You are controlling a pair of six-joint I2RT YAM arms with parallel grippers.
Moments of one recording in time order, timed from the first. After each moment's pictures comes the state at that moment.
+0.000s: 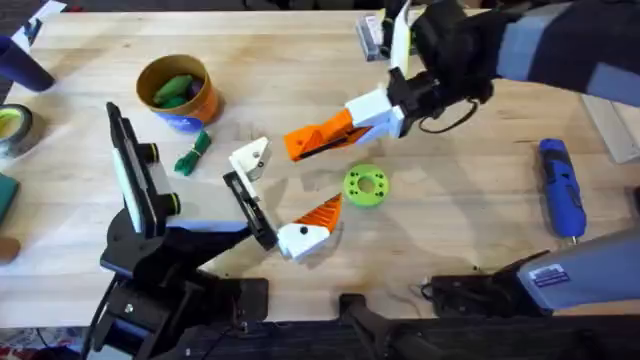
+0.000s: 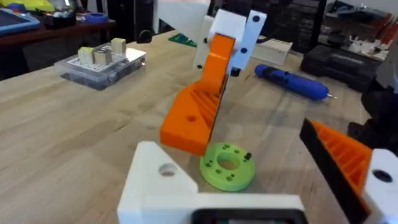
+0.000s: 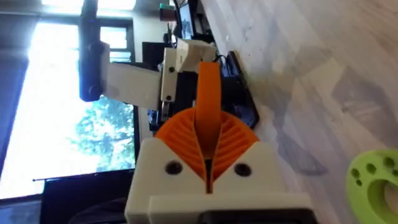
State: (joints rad) left arm -0.33 0.00 0.01 -0.06 0.68 -0.09; right arm 0.34 1.70 1.15 -0.87 -1.33 0.00
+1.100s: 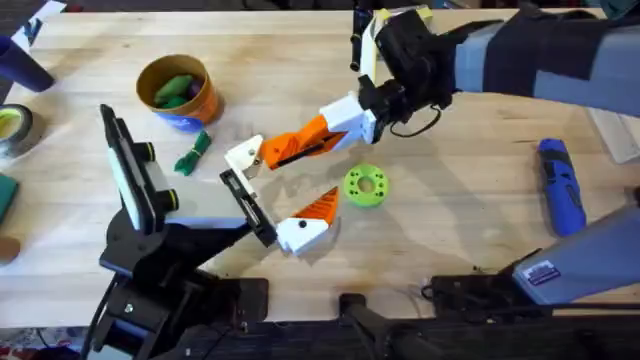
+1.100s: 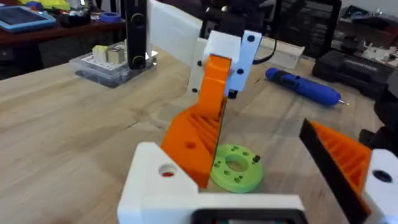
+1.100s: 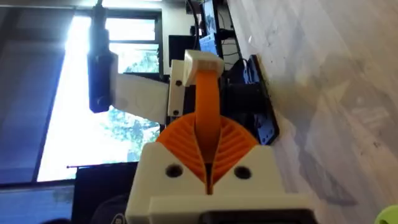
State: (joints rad) left arm -0.33 0.00 0.01 -0.06 0.64 -0.10; right arm 0.44 1.80 1.15 -0.65 -1.43 0.19
